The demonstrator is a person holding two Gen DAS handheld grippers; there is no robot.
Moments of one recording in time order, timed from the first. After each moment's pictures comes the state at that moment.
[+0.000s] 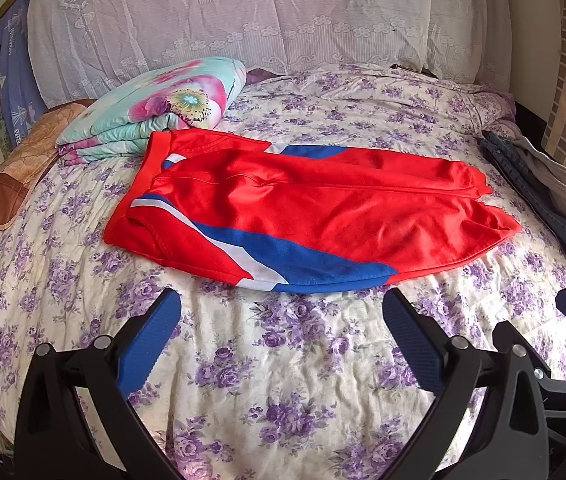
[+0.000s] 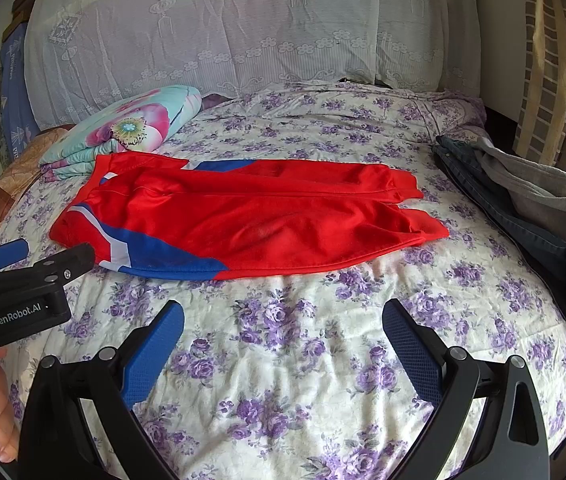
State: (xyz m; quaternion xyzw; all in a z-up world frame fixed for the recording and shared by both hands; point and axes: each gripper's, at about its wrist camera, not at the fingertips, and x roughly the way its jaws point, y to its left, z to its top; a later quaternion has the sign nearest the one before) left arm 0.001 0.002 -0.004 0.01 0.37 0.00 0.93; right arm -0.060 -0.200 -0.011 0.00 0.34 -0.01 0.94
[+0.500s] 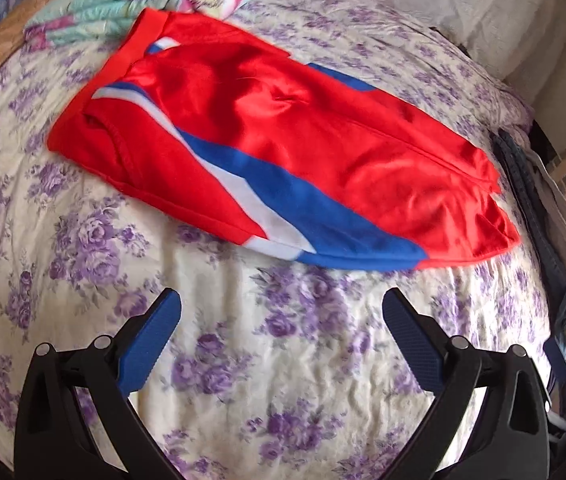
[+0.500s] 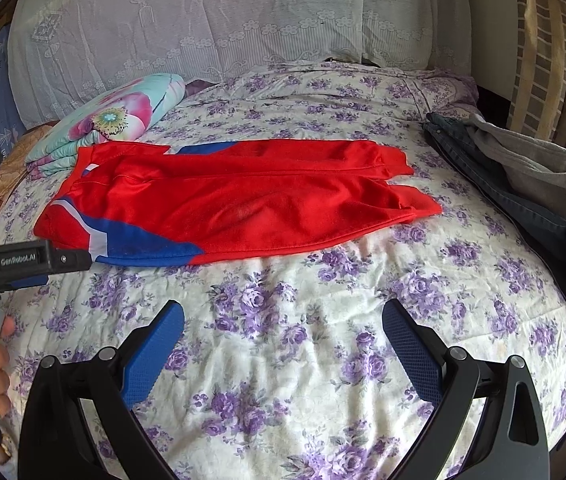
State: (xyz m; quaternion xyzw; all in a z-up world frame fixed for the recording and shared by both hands) left arm 0.075 0.073 -0.072 -0.15 0.52 -0.04 0.84; right arm -0.056 -0.215 -0.030 0.02 0.37 -0.03 0.93
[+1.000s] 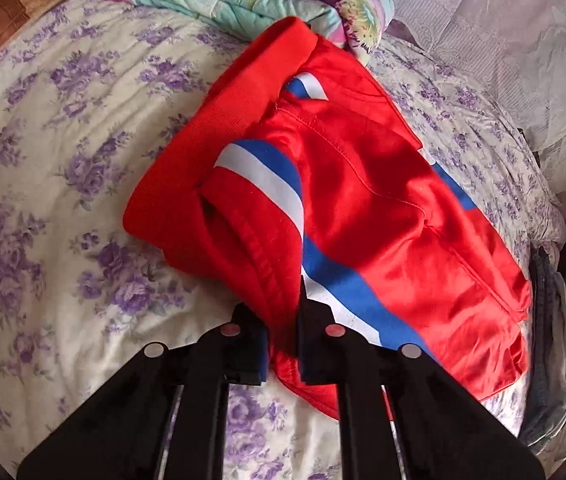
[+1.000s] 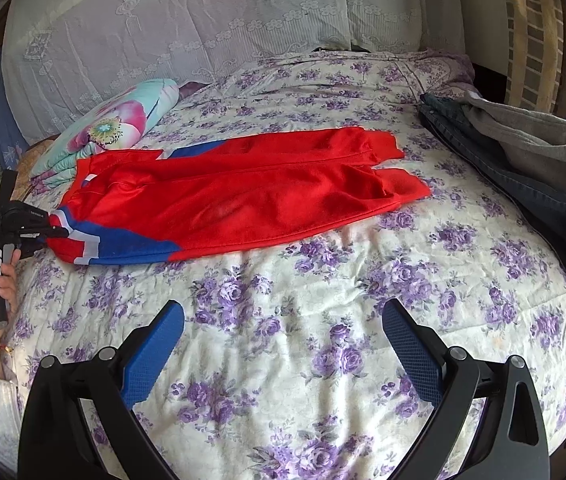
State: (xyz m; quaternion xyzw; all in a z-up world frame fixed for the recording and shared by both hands) left arm 0.128 0.182 -0.078 -0.24 0.49 0.05 0.84; right arm -0.052 -0.264 -0.032 0.07 0.39 -0.01 0.92
